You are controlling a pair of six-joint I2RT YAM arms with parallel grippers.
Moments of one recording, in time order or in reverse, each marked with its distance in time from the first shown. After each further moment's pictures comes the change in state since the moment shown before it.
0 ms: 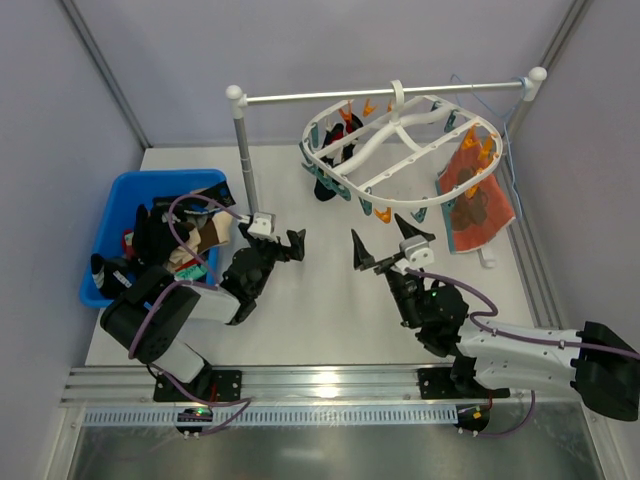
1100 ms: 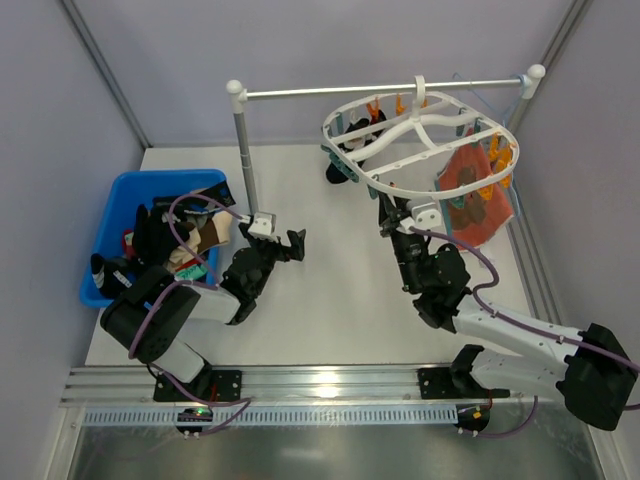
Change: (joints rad) left arm 0.000 0.000 0.000 0.000 0.003 0.006; right arm -0.231 0.113 0.232 -0.108 -0.122 0.016
